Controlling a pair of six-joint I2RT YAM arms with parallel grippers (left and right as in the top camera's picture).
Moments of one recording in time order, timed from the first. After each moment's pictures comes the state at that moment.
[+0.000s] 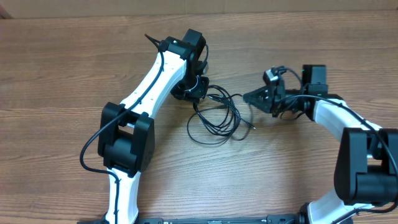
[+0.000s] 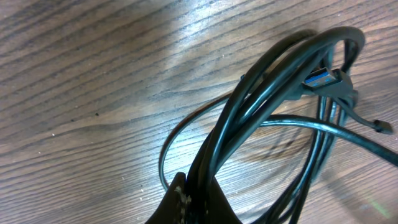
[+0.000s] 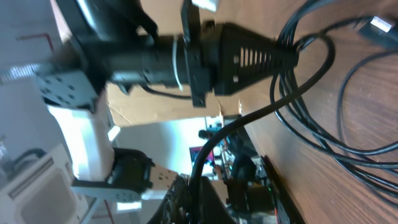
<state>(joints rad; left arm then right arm) -0.42 2.18 1.88 -1.24 0.21 -0.18 -0.05 1.79 0.96 -0.10 -1.54 0.71</state>
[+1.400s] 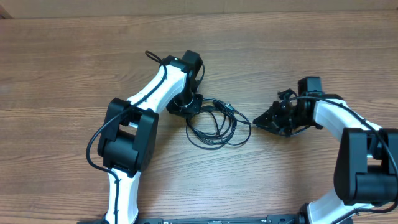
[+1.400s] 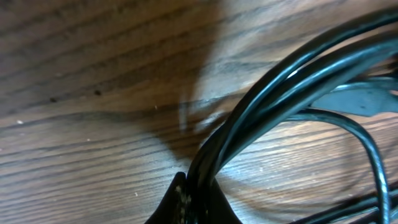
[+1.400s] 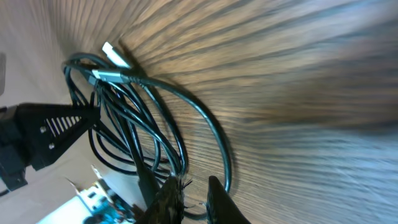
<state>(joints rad) -0.42 2.18 1.63 -1.09 0.13 -0.21 -0.03 1.79 0.95 -0.63 -0.76 0.42</state>
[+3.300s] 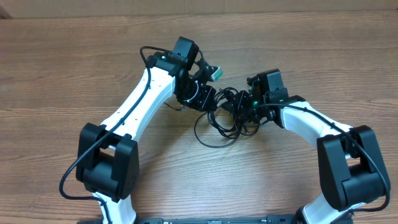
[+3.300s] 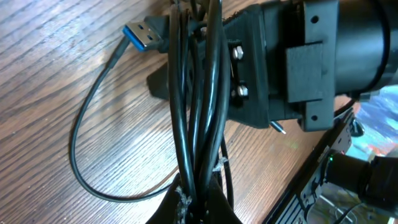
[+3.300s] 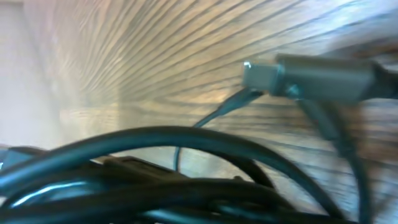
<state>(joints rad) -0.42 1.94 1.60 -1.04 0.61 0.05 0.27 1.79 0.95 -0.18 -0.64 0.74</state>
